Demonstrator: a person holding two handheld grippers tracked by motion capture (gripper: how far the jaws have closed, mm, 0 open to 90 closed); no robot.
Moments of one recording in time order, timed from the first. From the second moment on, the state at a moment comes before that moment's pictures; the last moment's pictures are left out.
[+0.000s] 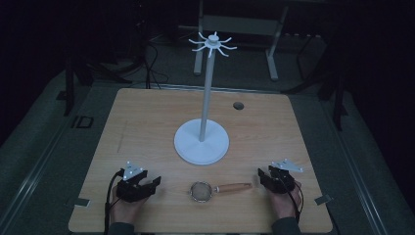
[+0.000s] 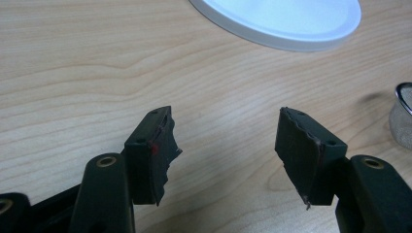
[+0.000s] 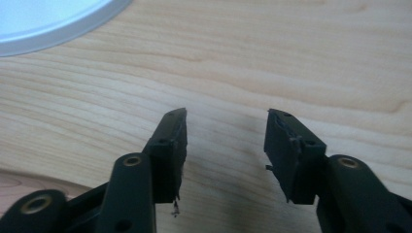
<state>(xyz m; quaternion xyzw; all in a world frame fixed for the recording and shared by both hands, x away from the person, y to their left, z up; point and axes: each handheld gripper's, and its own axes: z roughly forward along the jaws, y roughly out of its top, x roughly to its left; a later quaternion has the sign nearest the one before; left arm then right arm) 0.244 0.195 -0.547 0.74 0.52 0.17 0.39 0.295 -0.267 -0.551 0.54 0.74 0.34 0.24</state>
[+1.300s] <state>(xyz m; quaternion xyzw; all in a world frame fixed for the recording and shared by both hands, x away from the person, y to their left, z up) 0.242 0.194 -0.543 0.73 0.52 0.19 0.40 0.276 -0.249 -0.554 0.49 0.78 0.35 0.16</state>
